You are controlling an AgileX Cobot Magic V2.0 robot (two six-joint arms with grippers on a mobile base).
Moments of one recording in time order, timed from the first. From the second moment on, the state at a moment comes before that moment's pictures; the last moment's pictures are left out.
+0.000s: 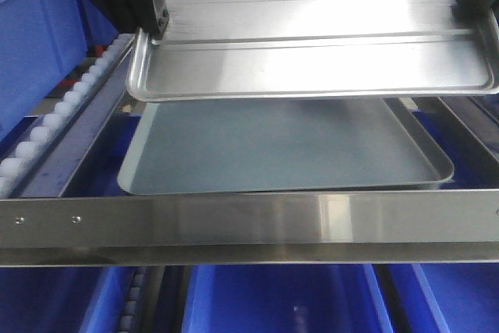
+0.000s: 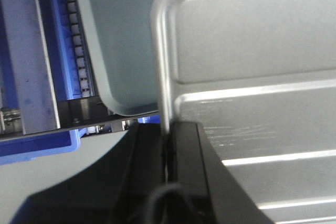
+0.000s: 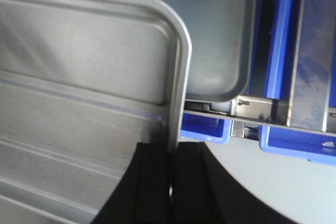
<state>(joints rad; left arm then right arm) -0.88 1.47 -1.31 0.37 0.96 -0.73 0.37 1.16 -1.04 -0.07 0.86 0.40</state>
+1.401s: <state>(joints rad) -0.88 1.47 -1.31 0.39 0.94 -0.73 0.37 1.16 -1.04 -0.07 0.86 0.40</state>
